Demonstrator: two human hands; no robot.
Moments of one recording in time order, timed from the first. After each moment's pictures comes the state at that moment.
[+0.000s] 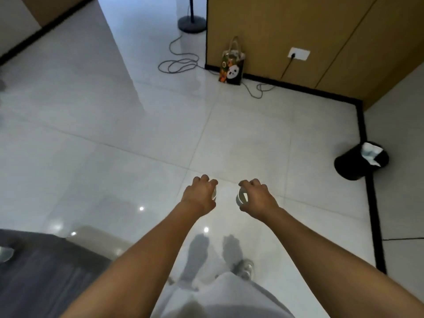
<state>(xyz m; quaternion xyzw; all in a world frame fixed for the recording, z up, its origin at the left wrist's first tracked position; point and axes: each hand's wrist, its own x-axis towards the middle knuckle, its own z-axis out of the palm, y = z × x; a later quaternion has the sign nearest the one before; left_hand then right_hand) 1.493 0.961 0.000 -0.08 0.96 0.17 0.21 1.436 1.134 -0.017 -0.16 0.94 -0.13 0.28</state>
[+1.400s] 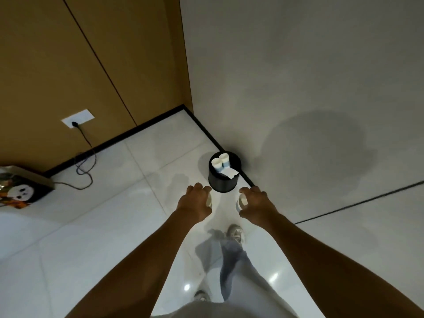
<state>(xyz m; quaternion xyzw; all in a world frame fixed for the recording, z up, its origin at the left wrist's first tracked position) 0.837 1.582 -0.025 0.31 0.91 0.07 0.28 0.948 1.745 -0.039 0.28 0.90 -0.28 0.19</state>
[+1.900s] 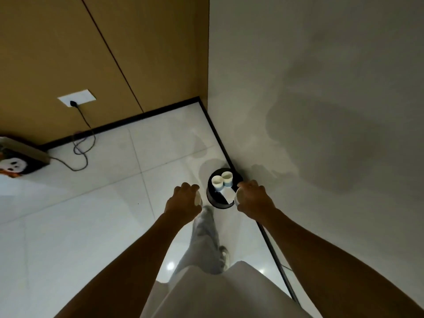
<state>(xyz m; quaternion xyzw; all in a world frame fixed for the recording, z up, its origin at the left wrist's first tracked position) 0.670 1.699 -0.053 0.15 0.93 0.14 0.31 0.729 1.899 -0.071 0.13 0.94 -0.18 0.27</state>
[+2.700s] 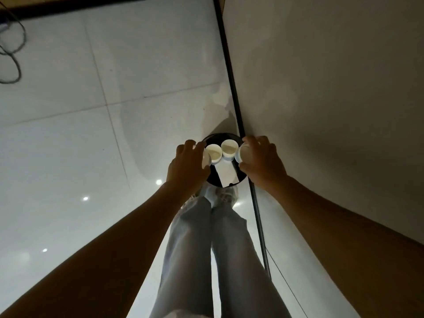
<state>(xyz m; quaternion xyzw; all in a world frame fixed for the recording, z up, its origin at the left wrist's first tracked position) 0.518 1.807 -0.308 0.04 0.91 0.21 0.35 0.535 1.992 -0.308 0.11 0.92 -0.18 0.34</state>
